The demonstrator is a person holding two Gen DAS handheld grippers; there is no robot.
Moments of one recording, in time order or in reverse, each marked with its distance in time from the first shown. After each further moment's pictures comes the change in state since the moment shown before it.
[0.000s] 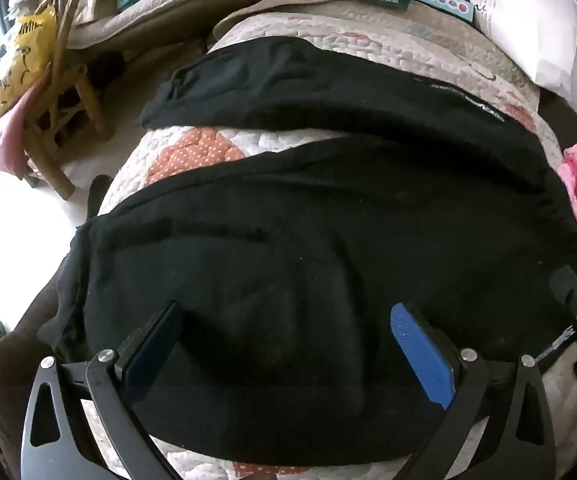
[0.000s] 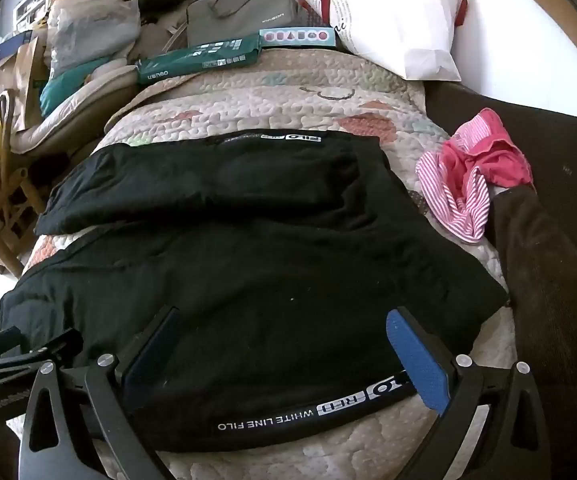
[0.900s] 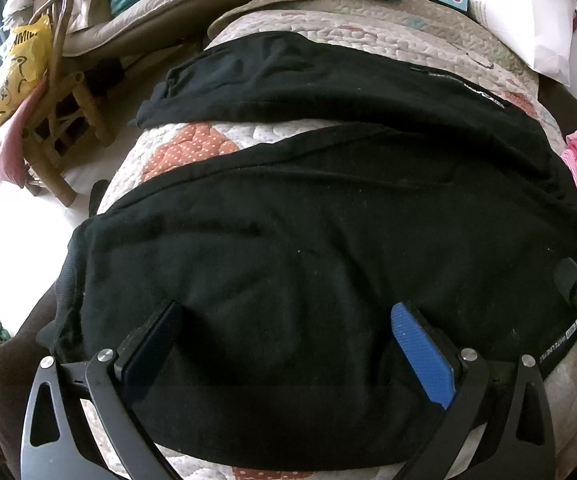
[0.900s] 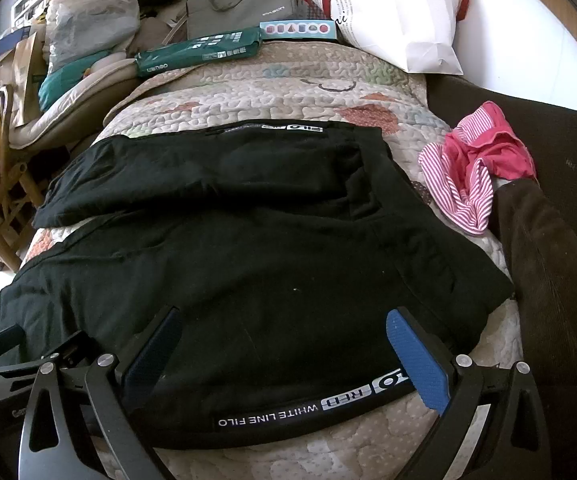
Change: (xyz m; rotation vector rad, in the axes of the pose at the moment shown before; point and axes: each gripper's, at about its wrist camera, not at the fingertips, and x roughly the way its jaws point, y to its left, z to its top) left arm 0.008 -0.010 -0.002 0.031 -0.005 0.025; right arm 0.003 0.001 -0.004 -0.003 0.026 0.005
